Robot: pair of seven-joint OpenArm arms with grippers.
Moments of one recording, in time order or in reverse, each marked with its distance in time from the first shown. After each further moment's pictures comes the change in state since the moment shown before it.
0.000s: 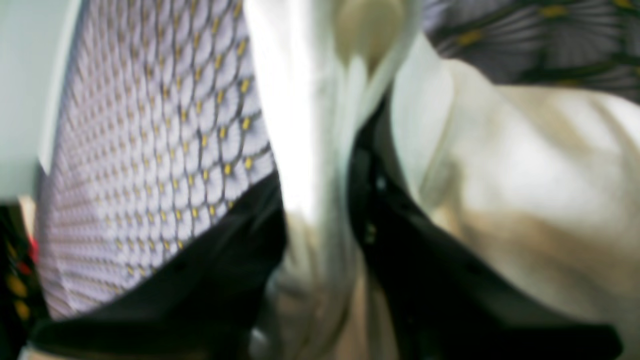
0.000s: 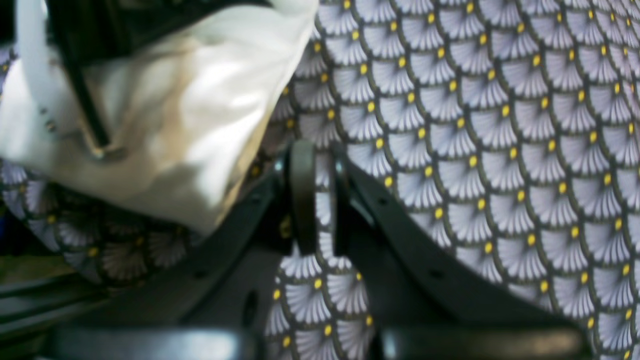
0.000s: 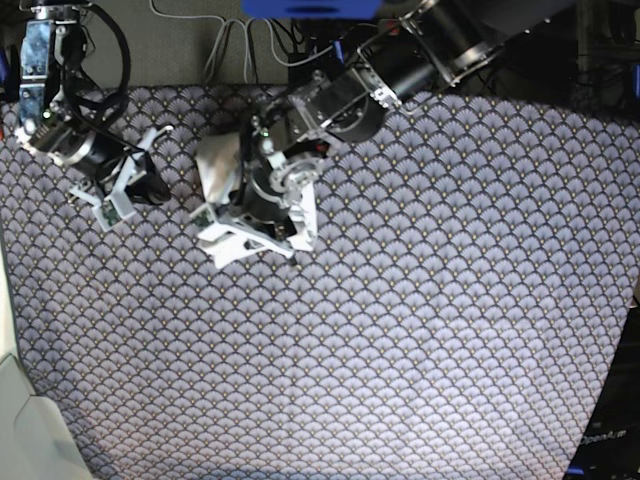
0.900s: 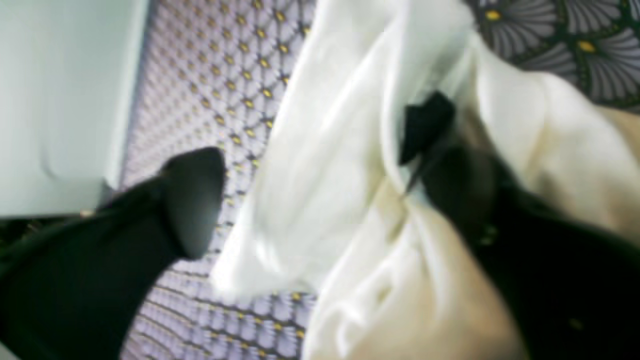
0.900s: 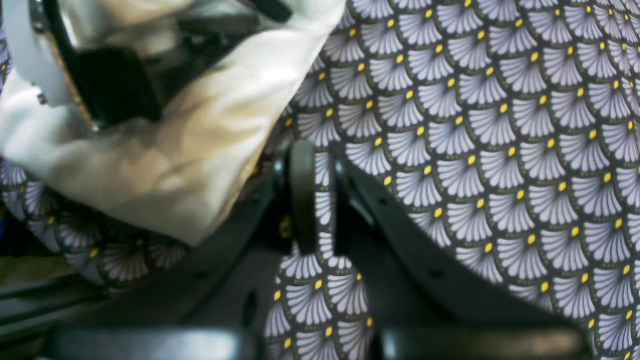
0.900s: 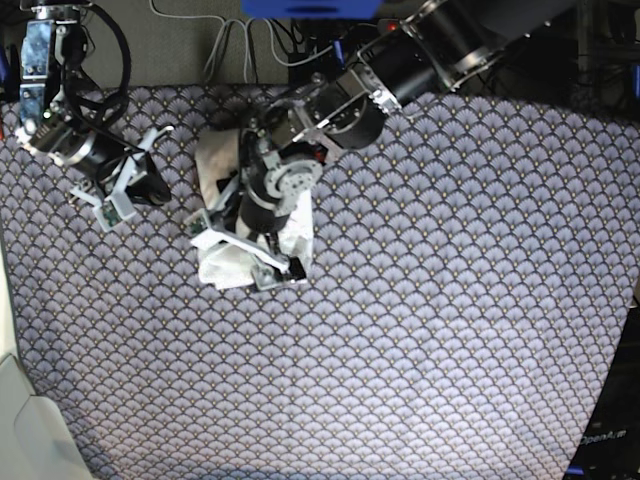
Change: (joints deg) left arm -0.7 -0.2 0.0 2.9 6.8 -0.1 0.1; right arm 0.0 -0.2 0.0 0.0 0.1 0.0 0.2
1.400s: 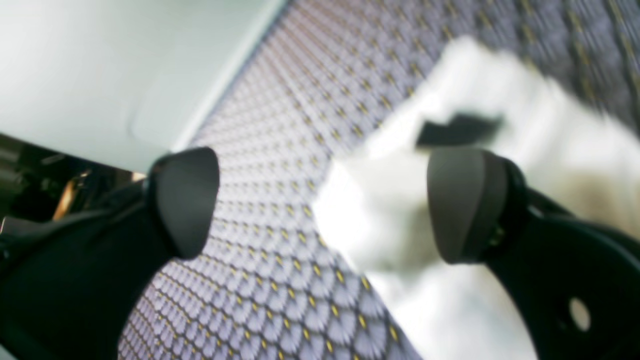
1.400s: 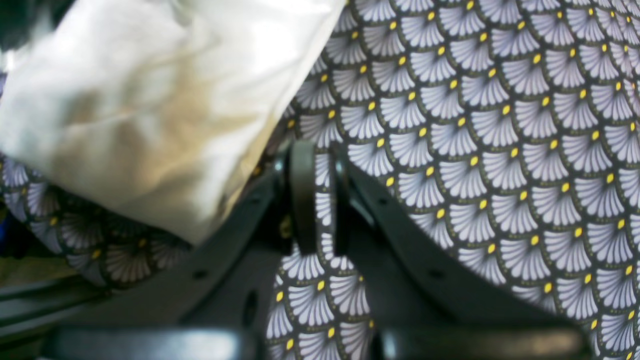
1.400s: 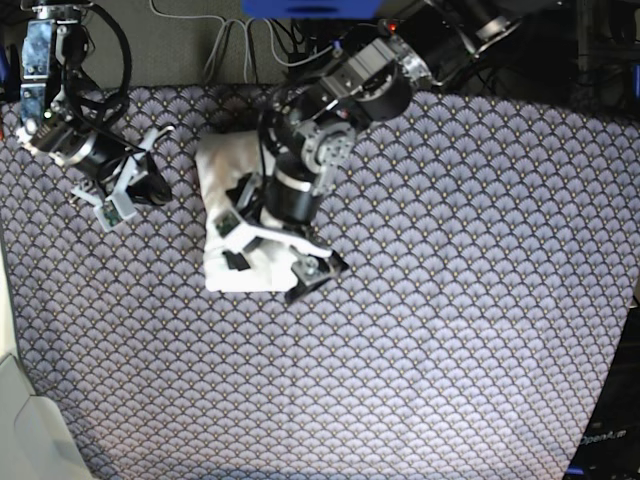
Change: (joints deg) left arm 7.9 -5.4 -4.1 12.5 3.6 11.5 -5.0; right arm 0.0 -0.2 0.0 0.0 0.0 0.0 0.0
